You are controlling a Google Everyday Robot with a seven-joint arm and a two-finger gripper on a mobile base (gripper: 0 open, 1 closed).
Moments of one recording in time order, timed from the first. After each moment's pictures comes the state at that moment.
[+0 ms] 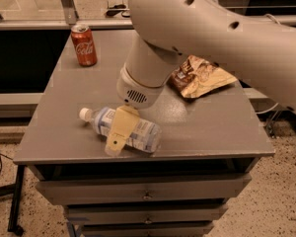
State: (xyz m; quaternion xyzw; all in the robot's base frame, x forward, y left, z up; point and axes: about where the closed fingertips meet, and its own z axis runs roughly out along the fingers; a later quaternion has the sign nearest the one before) arm 0.463 0.052 0.862 -0.63 0.75 0.12 0.16
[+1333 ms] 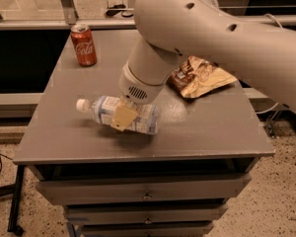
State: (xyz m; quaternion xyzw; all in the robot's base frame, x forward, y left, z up) arm 0.484 0.054 0.856 -0.61 0.76 0.12 0.18
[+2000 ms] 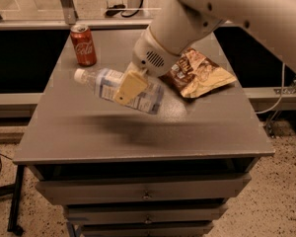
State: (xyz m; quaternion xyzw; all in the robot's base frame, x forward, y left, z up) arm 0.509 0.046 0.909 -0.59 0.74 0.22 0.22
